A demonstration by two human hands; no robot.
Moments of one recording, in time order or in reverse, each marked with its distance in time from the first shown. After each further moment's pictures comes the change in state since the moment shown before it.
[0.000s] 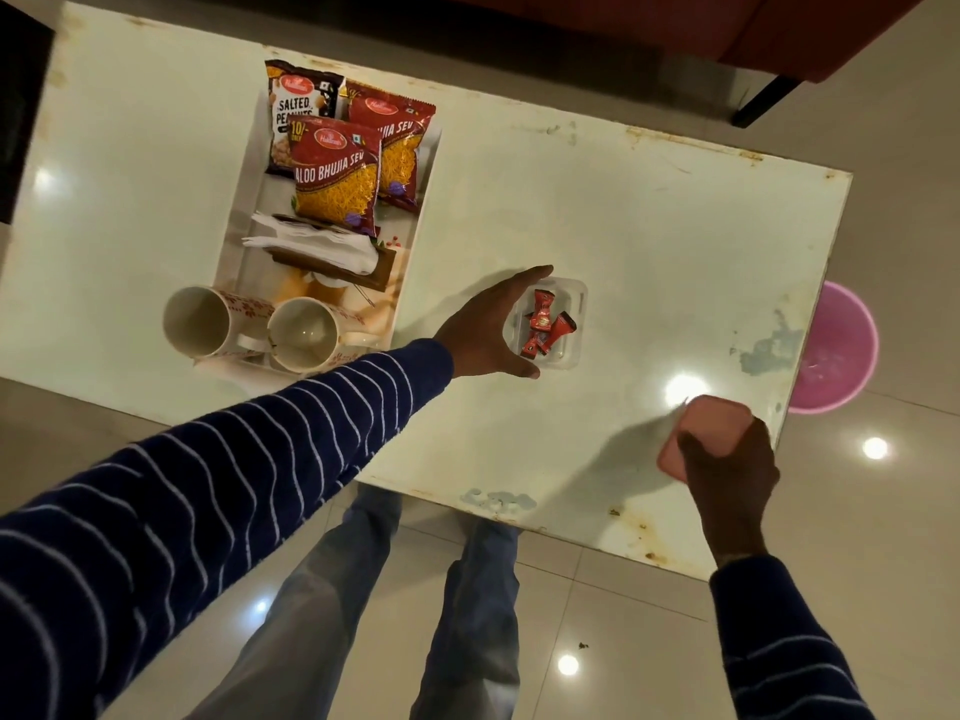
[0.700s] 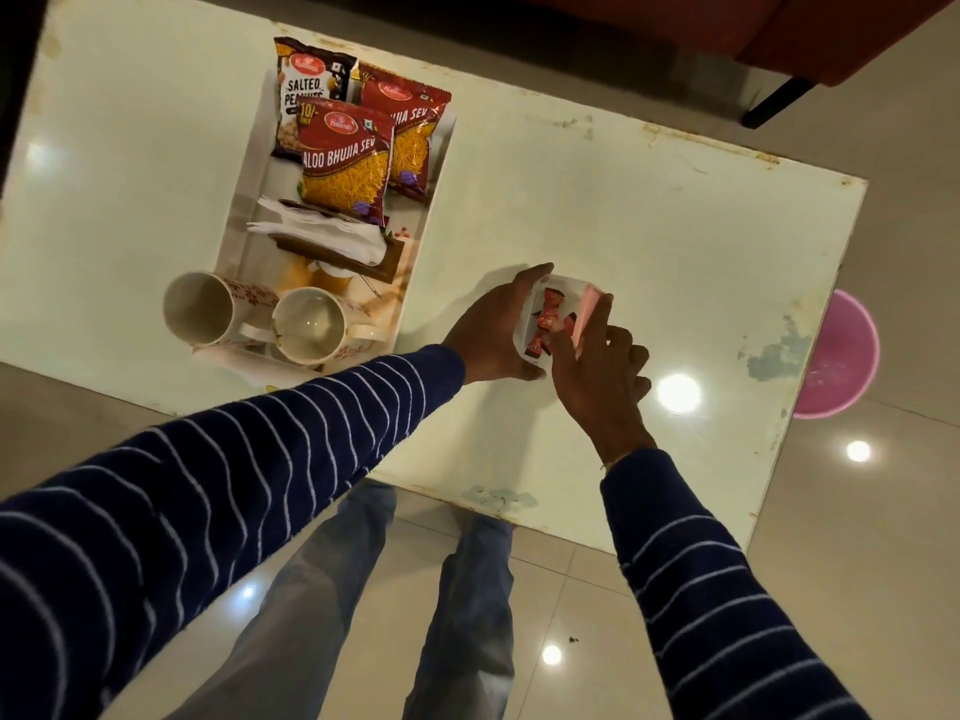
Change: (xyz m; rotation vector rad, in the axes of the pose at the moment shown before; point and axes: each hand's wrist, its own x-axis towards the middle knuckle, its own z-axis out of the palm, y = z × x) left_hand 0.001 -0.009 0.012 -0.007 0.065 -0.018; right_hand -0.021 -0.119 0.088 -0.316 -0.373 -0.318
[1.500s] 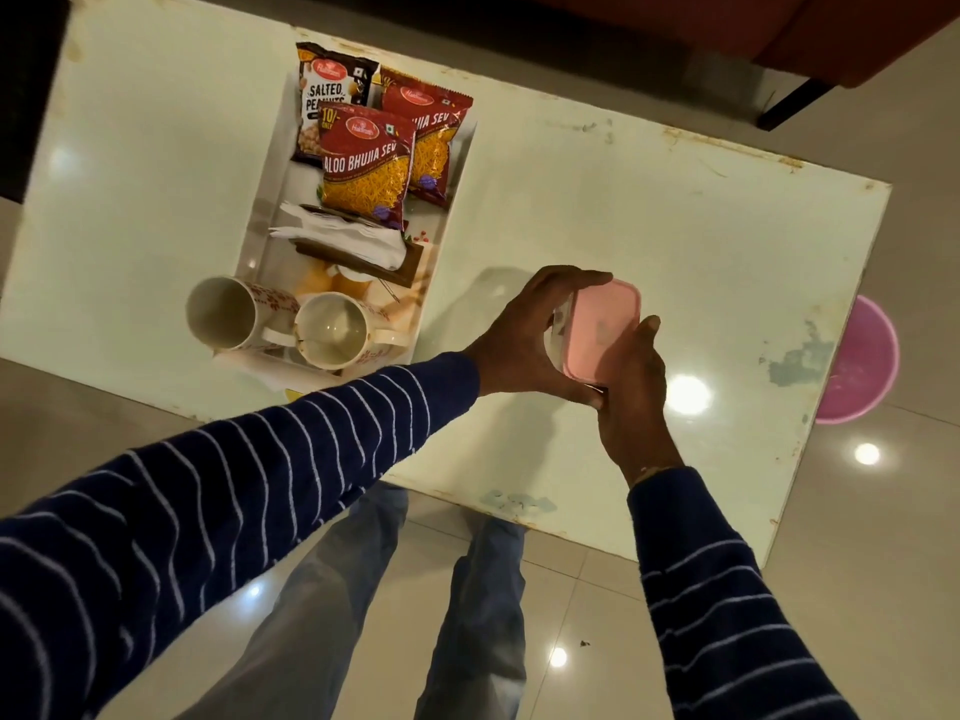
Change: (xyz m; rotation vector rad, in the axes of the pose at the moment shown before) left_hand -0.020 0.033 -0.017 -0.248 0.063 0.223; right_hand -0.006 -0.009 -0.005 1.128 -0.008 0.355
